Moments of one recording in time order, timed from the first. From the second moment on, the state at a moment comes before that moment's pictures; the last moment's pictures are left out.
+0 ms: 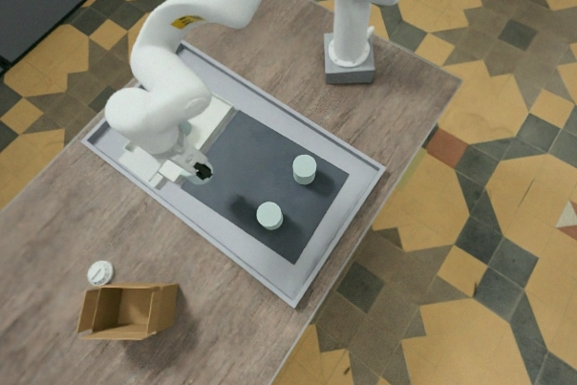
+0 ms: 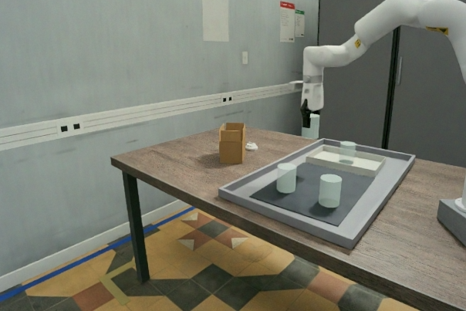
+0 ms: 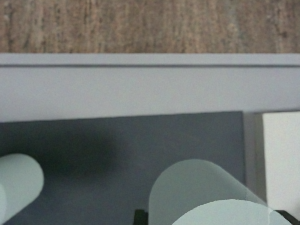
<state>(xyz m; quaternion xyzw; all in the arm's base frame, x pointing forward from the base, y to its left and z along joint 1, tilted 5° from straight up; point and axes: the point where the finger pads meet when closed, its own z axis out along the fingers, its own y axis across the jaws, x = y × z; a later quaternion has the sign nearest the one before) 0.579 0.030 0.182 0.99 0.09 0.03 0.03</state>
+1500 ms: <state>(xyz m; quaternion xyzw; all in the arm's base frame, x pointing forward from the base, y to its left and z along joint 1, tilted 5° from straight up) 0.611 -0.094 0.191 0.99 0.09 0.03 0.03</state>
